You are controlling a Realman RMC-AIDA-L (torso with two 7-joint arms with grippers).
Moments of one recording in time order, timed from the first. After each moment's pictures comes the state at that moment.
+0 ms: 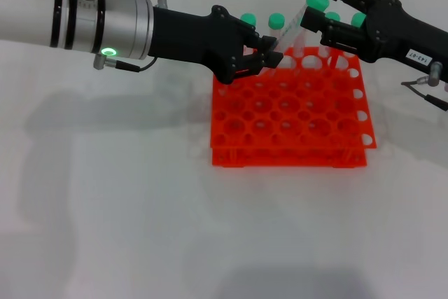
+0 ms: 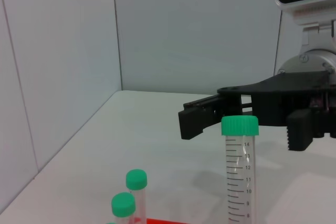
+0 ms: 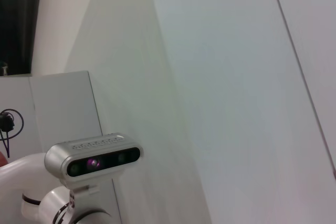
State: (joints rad) left arm -0.87 -2.03 0.99 0.54 1.90 1.40 -1.35; right arm 0.65 2.02 -0.79 -0.28 -1.41 -1.57 1.09
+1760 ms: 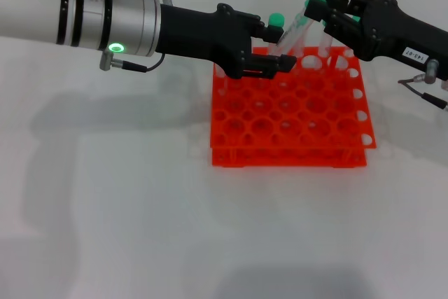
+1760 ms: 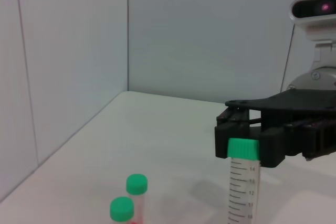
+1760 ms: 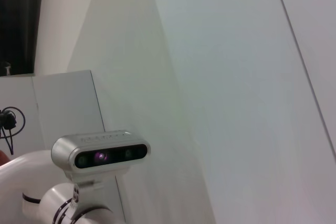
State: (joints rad) left arm -0.85 -2.06 1.01 0.63 1.90 1.39 -1.49; right arm 0.67 2.02 -0.79 -0.28 -1.41 -1.57 1.10
